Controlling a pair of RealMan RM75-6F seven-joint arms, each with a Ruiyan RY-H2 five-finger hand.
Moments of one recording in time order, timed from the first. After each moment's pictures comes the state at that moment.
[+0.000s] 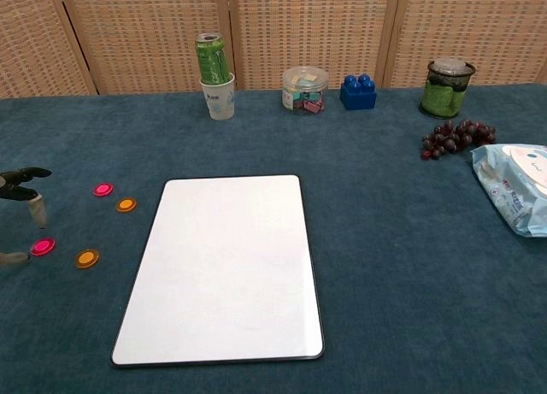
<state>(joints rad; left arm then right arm) -0.39 -1.53 -0.07 -1.19 1.32 1.03 0.05 0.07 -1.18 0.10 -1.56 -1.52 1.54 0.16</state>
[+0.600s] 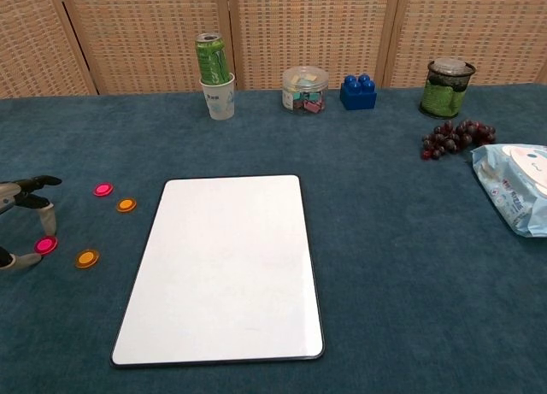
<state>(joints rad) -0.41 -1.57 -0.08 -1.18 1.28 1.00 0.09 0.08 -1.18 0.10 -1.56 -1.52 1.54 0.16</state>
